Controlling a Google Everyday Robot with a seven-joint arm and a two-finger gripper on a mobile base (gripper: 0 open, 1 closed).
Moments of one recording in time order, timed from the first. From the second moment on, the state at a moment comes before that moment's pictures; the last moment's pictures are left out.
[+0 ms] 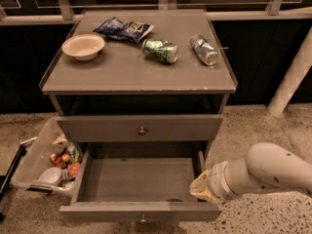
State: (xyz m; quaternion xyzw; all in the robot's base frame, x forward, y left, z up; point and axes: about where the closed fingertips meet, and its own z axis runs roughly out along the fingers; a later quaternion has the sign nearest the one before) arm 0.409 -0.142 0.597 -0.58 0.76 0.15 0.25
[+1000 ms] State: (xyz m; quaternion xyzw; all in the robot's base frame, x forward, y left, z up) arm 0.385 -0.120 0.519 -0.55 0.78 0.17 0.25
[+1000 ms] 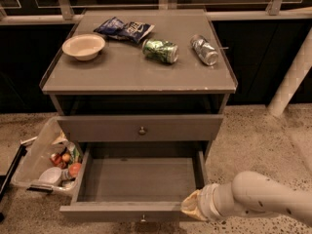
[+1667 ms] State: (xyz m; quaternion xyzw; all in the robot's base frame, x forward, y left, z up) arm 0.365 -0.107 0.462 -0.56 0.77 0.17 0.26
